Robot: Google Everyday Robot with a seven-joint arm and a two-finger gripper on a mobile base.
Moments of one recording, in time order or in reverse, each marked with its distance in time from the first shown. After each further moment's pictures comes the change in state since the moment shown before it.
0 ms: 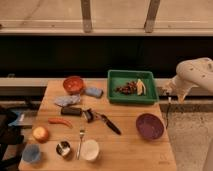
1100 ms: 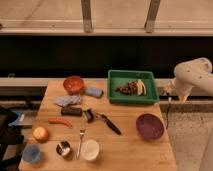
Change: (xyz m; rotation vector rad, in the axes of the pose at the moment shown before) arm -0.005 -0.024 0.001 0.083 -0.052 0.062
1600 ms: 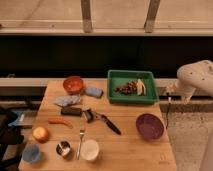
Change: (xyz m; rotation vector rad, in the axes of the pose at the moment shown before) arm 0.002 0.007 0.006 -0.038 0.002 -0.044
